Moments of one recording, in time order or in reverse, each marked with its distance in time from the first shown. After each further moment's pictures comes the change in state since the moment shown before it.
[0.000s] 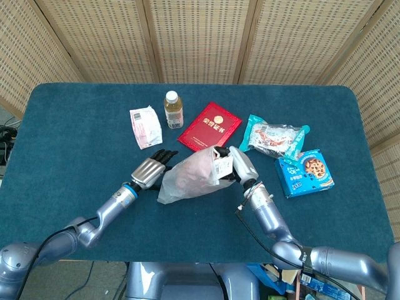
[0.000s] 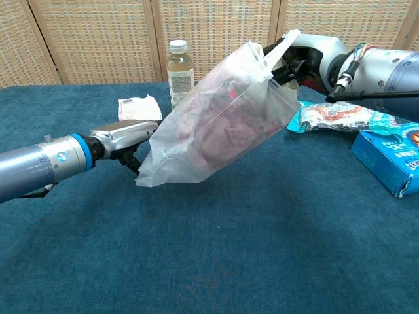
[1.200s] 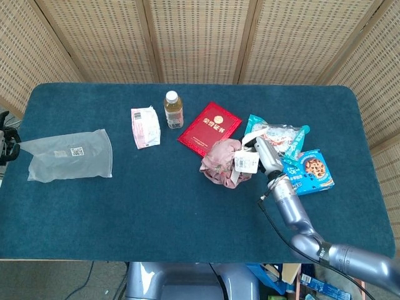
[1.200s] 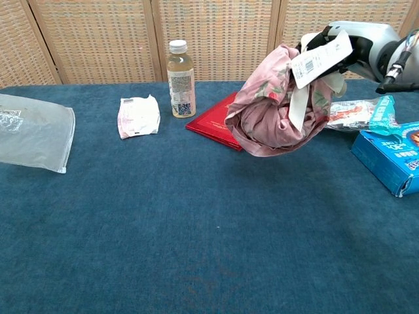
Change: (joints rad) left arm 0.318 0.396 0.020 0.352 -0.121 0.016 -0.301; right arm -0.067 0.101 -0.023 0.078 -0.095 -0.029 0.047
